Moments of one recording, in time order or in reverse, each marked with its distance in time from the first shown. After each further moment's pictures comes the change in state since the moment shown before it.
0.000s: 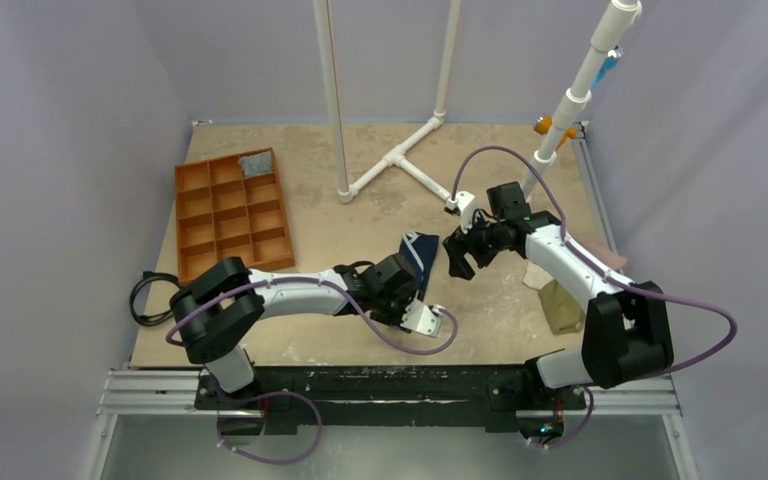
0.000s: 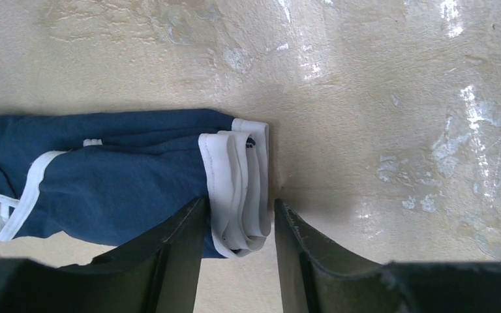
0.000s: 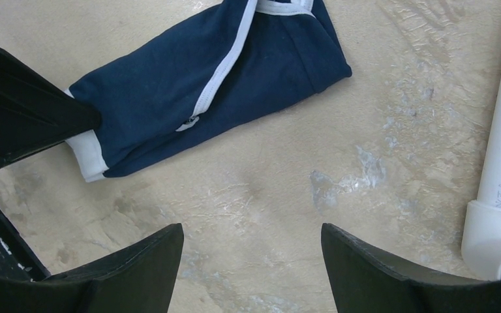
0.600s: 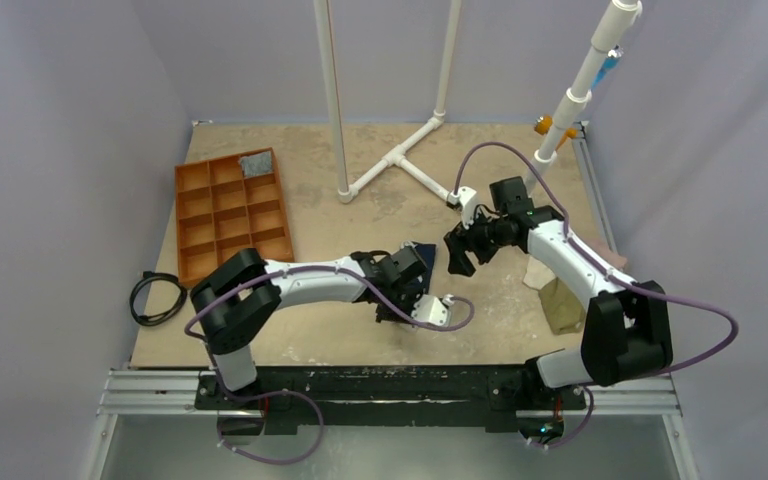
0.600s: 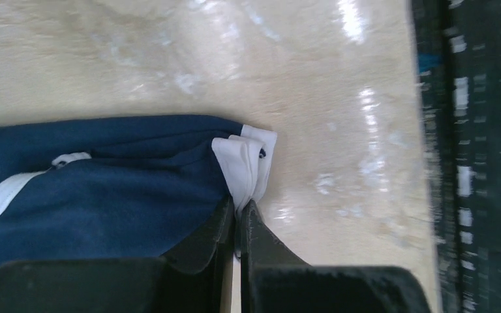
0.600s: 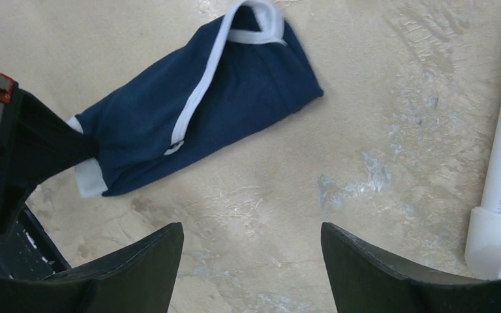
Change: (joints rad) left arm 0.003 0.082 0.139 -0.182 0.082 -0.119; right arm -0.011 0.005 0.032 -0.037 -0.040 0.000
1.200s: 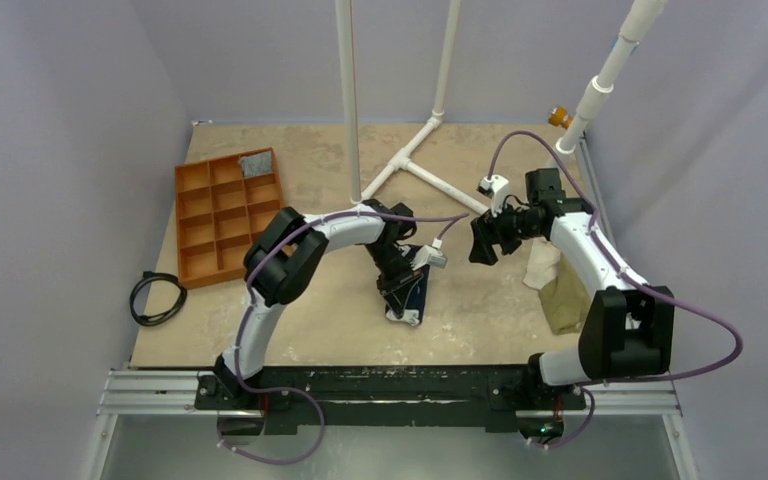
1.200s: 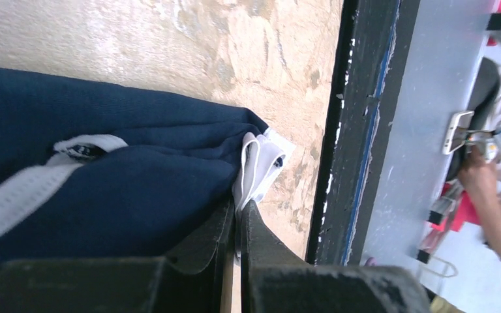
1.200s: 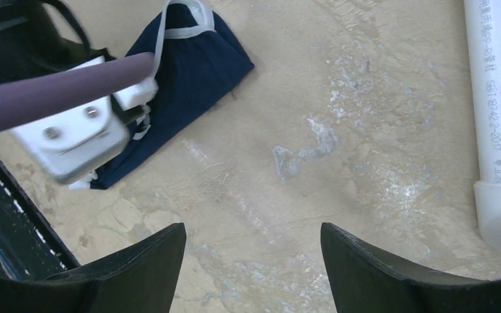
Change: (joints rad) left arm 0.277 0.410 0.480 -0.564 0.598 -0.228; right arm -0.211 0.016 0.072 -0.105 -0.118 -0.049
